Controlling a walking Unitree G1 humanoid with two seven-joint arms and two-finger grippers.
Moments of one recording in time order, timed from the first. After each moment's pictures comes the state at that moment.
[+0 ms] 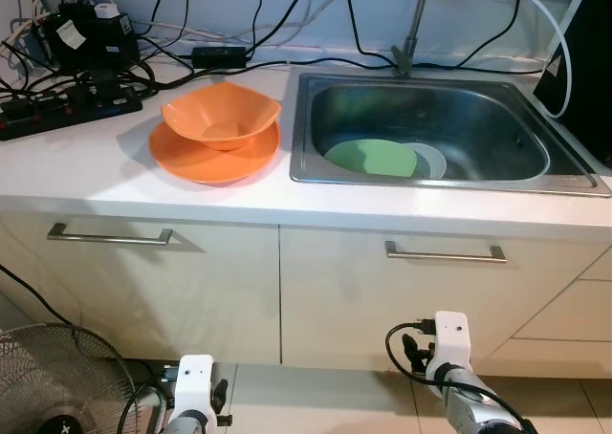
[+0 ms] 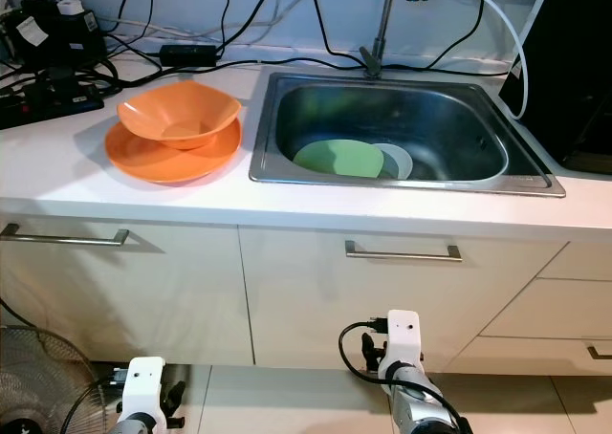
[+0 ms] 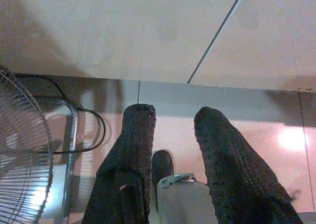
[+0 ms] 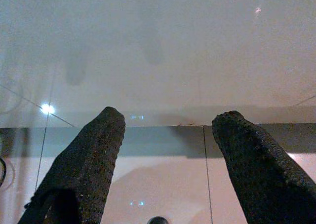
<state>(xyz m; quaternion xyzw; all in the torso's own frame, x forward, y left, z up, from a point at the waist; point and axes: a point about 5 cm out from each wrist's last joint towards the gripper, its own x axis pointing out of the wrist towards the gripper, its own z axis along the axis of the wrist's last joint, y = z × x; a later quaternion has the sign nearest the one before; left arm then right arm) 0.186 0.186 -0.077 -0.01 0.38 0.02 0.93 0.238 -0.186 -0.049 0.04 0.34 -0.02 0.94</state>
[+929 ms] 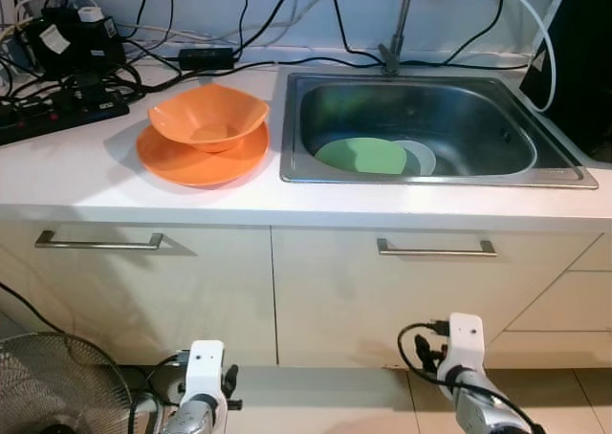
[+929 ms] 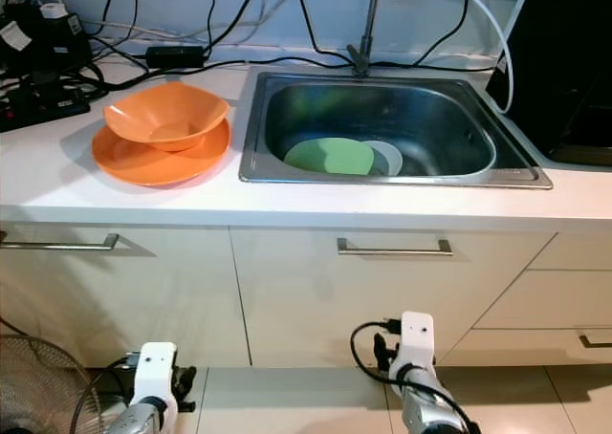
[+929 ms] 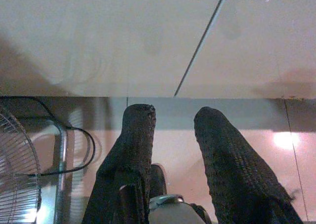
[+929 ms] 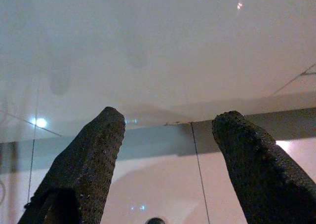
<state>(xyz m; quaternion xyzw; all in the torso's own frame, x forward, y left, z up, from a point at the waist) 0.203 0.175 -0.070 -0.02 0.36 0.00 0.93 0.237 -0.200 -0.047 0.05 0.33 -0.05 0.94</state>
